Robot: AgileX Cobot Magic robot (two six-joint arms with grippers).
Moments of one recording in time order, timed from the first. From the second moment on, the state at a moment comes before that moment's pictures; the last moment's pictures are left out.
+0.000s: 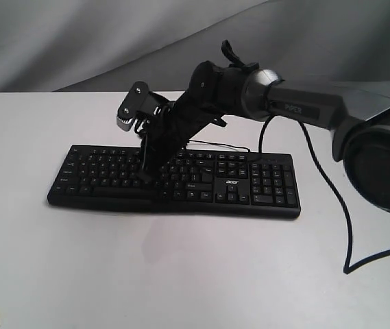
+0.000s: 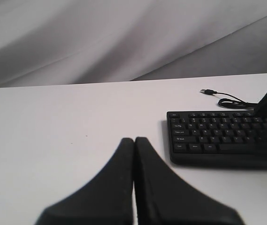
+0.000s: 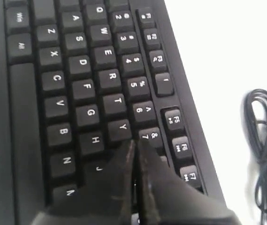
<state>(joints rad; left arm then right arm) 0.10 0.00 0.00 0.12 0.27 -0.07 0.58 2.40 -1.91 0.53 0.65 -1.06</state>
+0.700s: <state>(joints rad) 0.10 0.00 0.00 0.12 0.27 -0.07 0.58 2.43 -1.92 0.50 0.69 -1.03</state>
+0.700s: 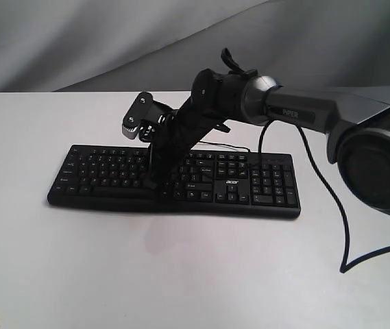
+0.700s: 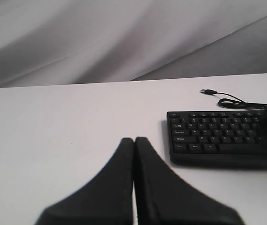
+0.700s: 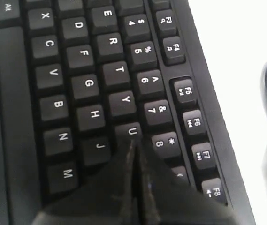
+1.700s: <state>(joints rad) 0.10 0.00 0.00 0.12 0.27 -0.07 0.64 2.39 -1.92 0.50 0.76 -1.02</state>
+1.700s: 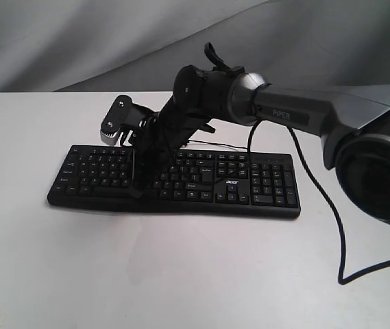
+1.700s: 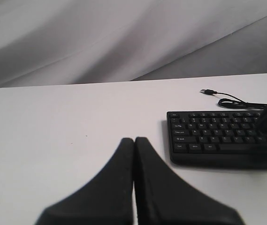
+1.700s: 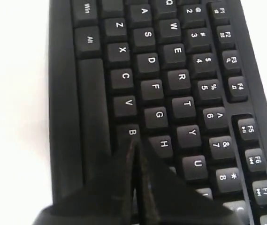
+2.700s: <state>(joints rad) 0.10 0.00 0.00 0.12 0.27 -0.07 0.64 2.43 -1.92 0.51 0.73 -1.03</state>
